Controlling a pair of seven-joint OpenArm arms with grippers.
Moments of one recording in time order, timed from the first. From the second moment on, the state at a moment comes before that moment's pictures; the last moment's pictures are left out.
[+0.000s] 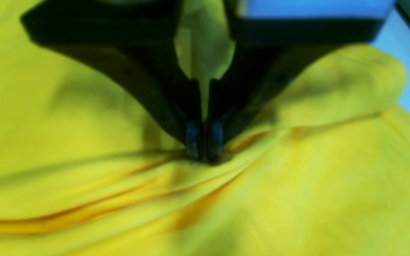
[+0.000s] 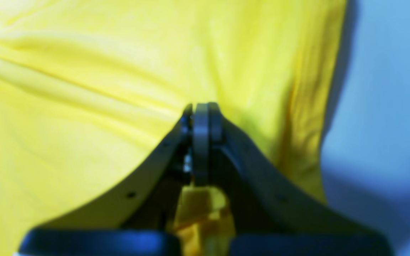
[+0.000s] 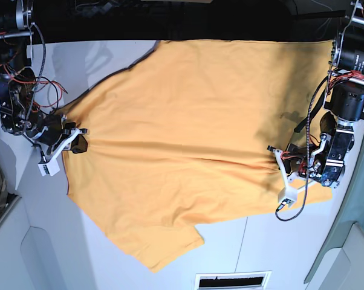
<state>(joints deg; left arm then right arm) -25.8 -22.1 16.3 49.2 -12.2 -23.7 51.0 12.9 20.4 -2.7 50.2 28.2 29.4 -32.0</state>
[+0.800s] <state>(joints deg) -25.6 -28.0 16.6 53.0 -20.9 -24.0 57.1 4.7 20.2 28.7 61.7 30.4 28.2 -40.8</state>
